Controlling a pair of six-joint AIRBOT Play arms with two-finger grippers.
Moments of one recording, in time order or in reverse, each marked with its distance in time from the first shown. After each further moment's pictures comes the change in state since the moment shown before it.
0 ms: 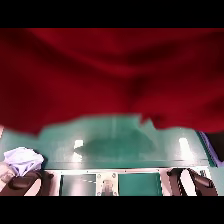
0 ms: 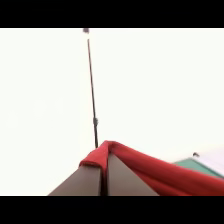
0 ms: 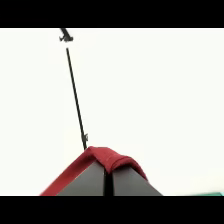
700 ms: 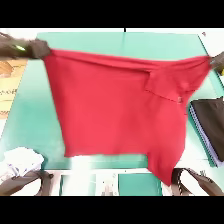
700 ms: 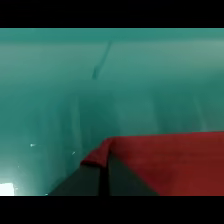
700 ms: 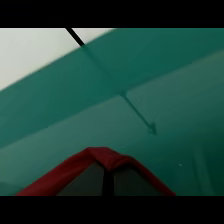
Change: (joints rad) left arm -0.002 -0.510 -0.590 0.070 0.179 -0.023; right arm 0.092 -0.354 -0.850 0.252 -0.352 -0.227
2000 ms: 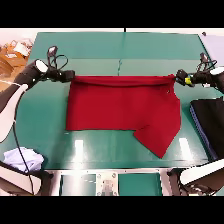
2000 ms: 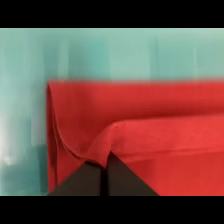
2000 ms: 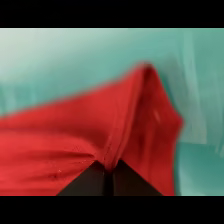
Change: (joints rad) left arm 0.002 -0.503 0.005 -0.147 0.195 0.117; right arm 0.003 -0.805 0.422 -0.027 0.181 -0.182
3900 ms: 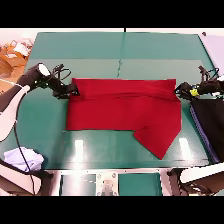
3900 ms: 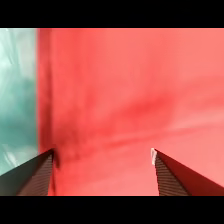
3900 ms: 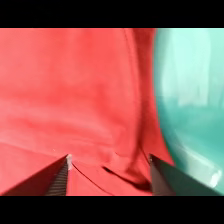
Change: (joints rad) left arm 0.000 -0.018 -0.013 0.043 -0.397 -0.159; right arm -0.089 0.059 -0.068 -0.144 0.305 0.039
